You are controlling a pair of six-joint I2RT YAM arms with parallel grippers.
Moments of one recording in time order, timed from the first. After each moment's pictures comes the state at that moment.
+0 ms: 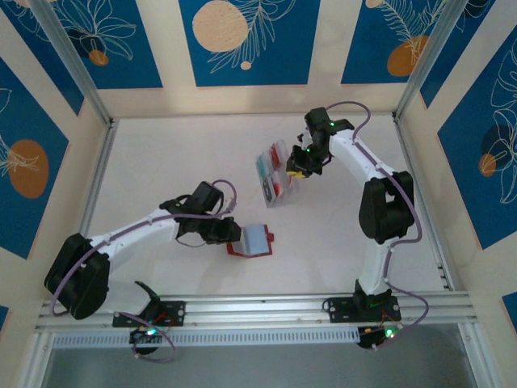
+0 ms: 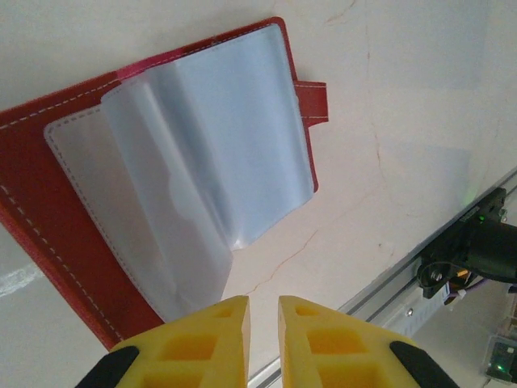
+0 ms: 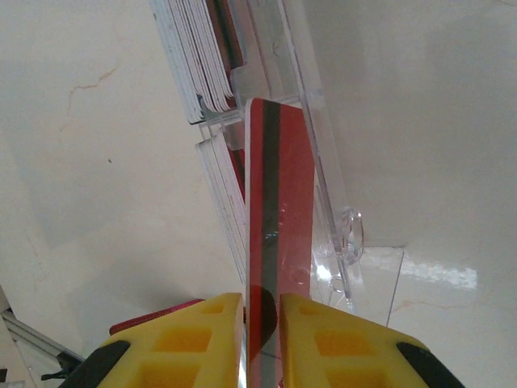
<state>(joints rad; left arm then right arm) -0.66 1.35 0.81 -0.54 0.48 -0.65 0.28 1.93 1.68 -1.04 -0.43 0.46</state>
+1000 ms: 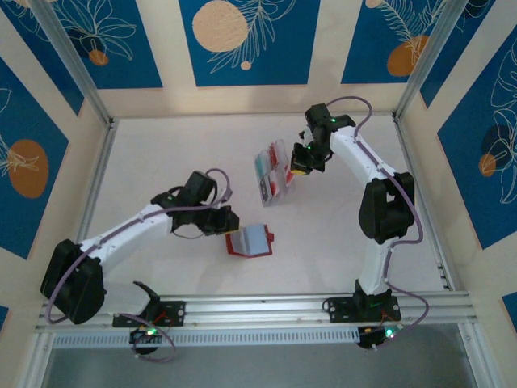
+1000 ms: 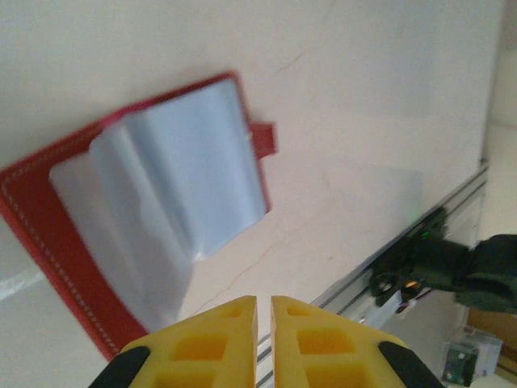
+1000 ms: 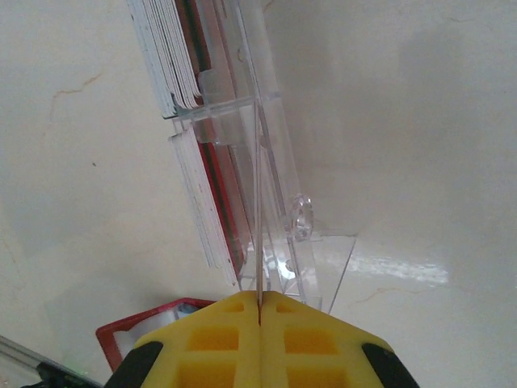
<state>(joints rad) -0.60 1.31 0.92 -0.58 0.53 -0.68 0.30 1.93 1.74 -1.11 -0.35 0.45</state>
